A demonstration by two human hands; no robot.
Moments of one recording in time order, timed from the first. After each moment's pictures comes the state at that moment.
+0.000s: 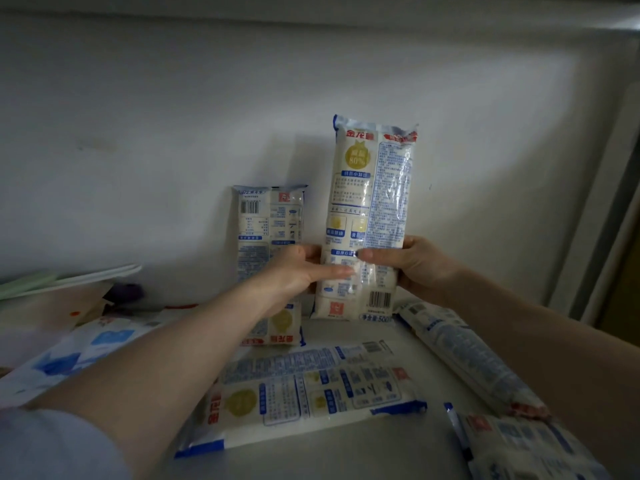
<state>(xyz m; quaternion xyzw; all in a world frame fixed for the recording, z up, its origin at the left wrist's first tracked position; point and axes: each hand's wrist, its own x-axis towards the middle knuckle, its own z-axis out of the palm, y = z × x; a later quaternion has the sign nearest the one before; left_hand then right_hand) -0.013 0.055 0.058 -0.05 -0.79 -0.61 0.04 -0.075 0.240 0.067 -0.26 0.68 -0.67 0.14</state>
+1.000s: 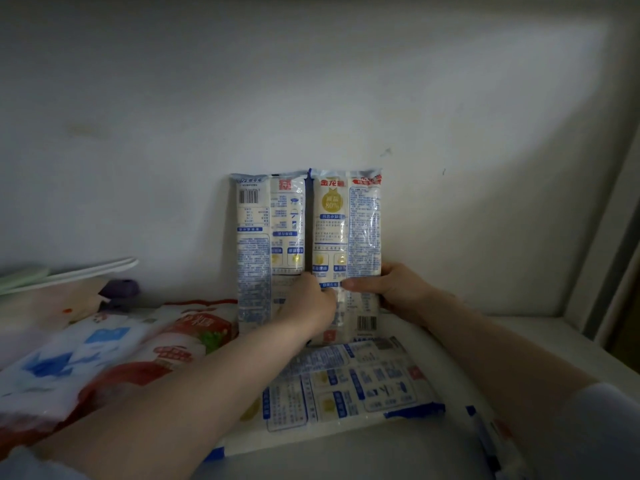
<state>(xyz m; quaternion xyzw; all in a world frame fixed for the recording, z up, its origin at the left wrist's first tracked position) -0.037 0.070 -0.003 0.08 -0.87 -0.47 0.13 -0.111 0.211 0.002 -0.21 0.68 -0.68 0.15</state>
